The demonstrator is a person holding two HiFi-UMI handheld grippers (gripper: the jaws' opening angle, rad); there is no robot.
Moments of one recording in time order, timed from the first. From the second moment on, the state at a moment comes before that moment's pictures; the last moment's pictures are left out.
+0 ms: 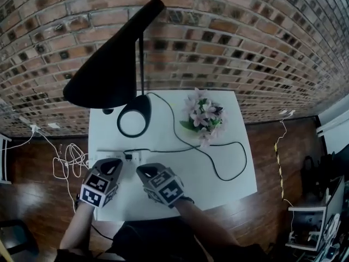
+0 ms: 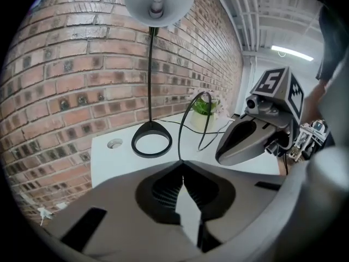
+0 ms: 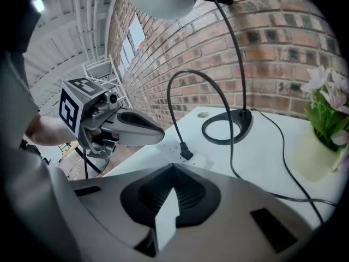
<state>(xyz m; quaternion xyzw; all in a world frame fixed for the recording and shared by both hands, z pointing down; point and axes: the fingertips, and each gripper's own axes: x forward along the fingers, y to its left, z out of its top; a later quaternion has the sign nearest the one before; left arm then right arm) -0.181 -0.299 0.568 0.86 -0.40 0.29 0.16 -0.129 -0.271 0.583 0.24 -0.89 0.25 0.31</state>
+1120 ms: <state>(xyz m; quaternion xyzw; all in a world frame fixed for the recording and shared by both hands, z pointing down) -0.153 -0.326 0.615 0.87 -0.34 0.33 0.17 -0.150 -0.305 0.624 0.19 -0.89 0.23 0.35</state>
